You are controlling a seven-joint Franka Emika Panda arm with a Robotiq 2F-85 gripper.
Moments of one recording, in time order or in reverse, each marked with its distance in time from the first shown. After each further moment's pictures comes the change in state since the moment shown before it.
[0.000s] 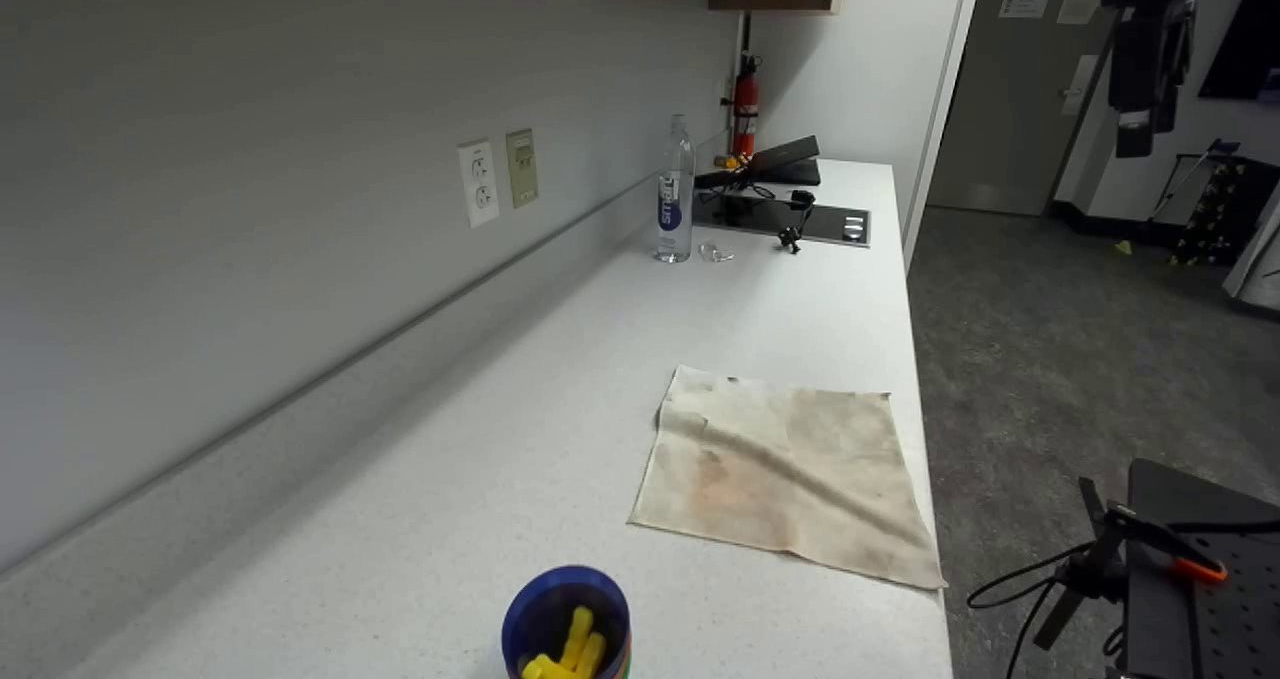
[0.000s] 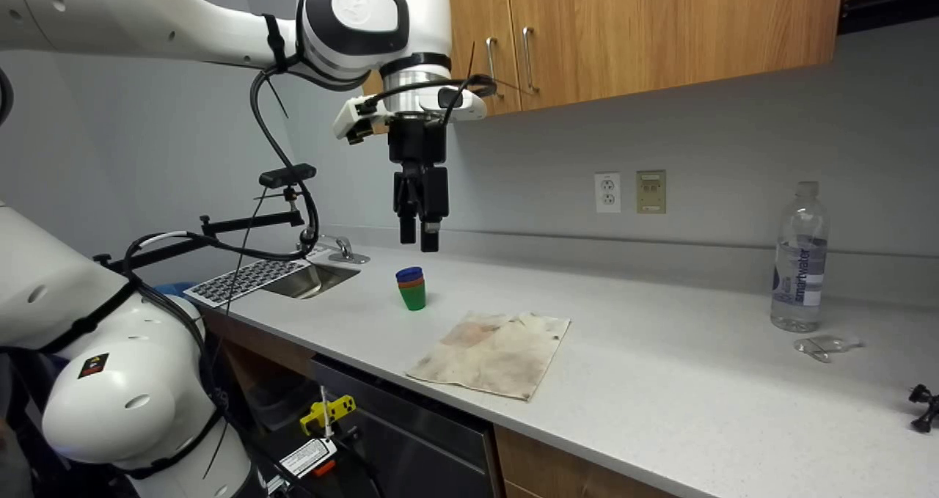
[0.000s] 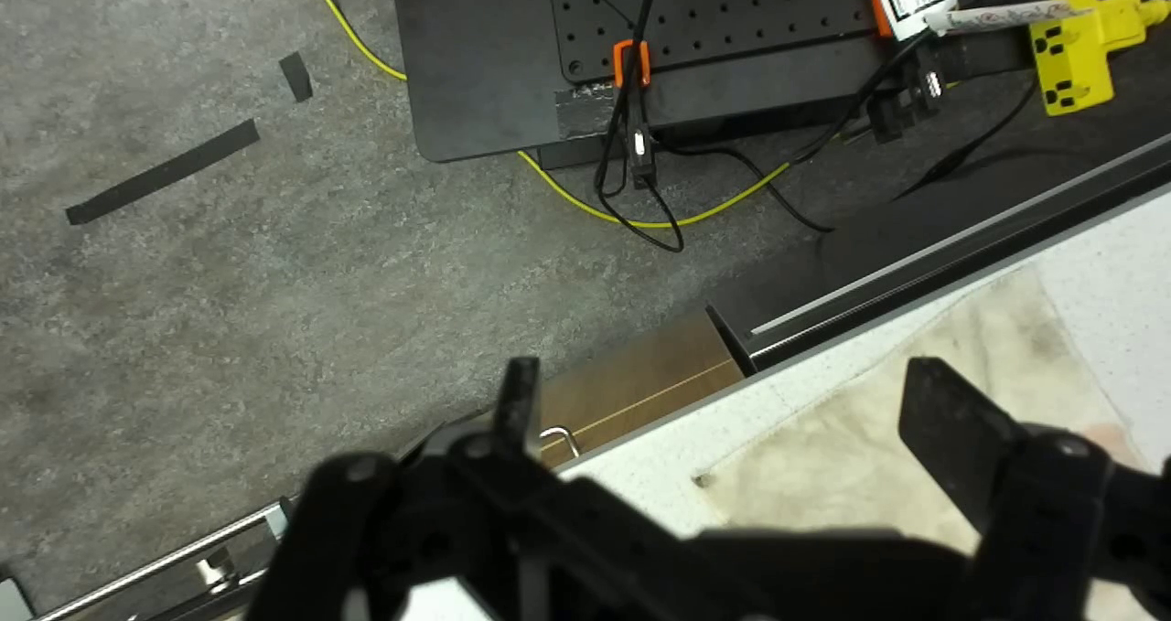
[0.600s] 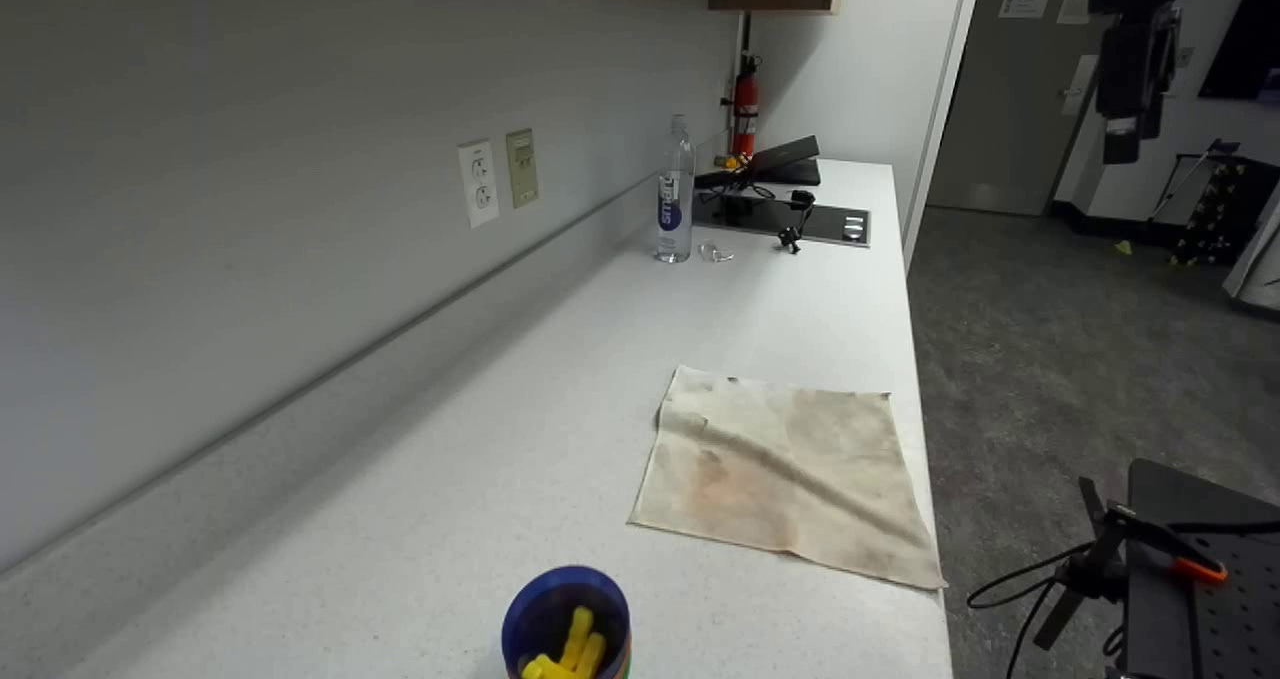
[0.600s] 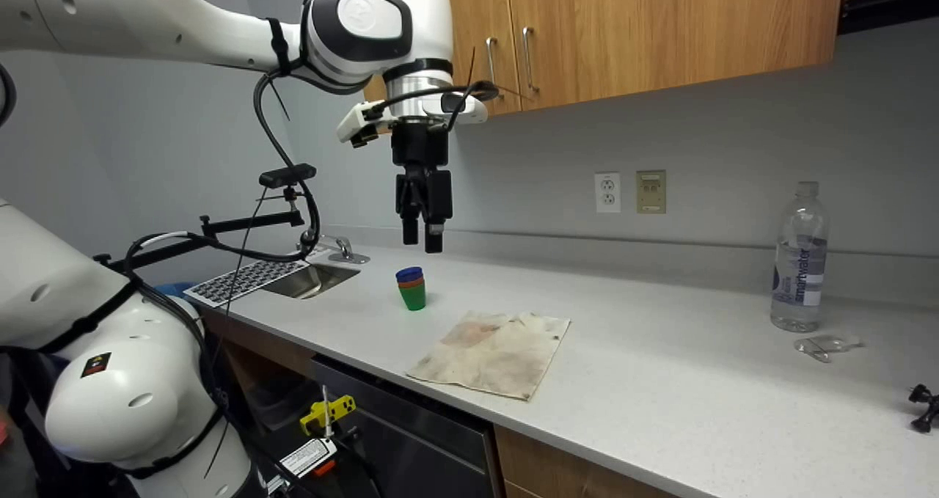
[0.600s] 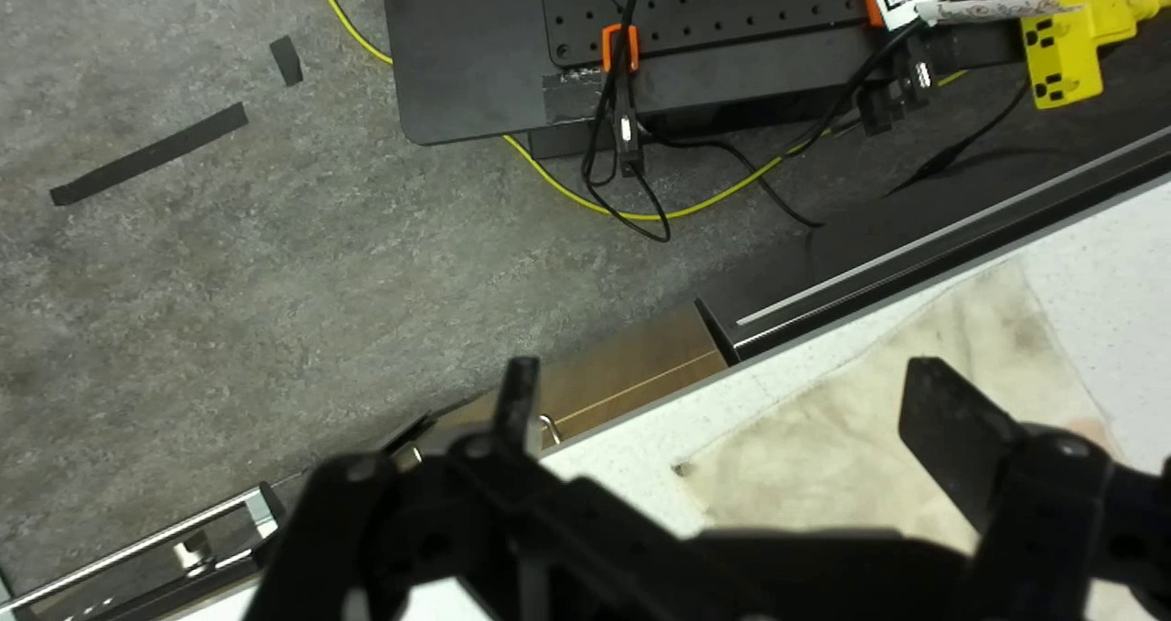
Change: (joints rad) arm 0.019 0.014 0.000 -0.003 0.009 0.024 0.000
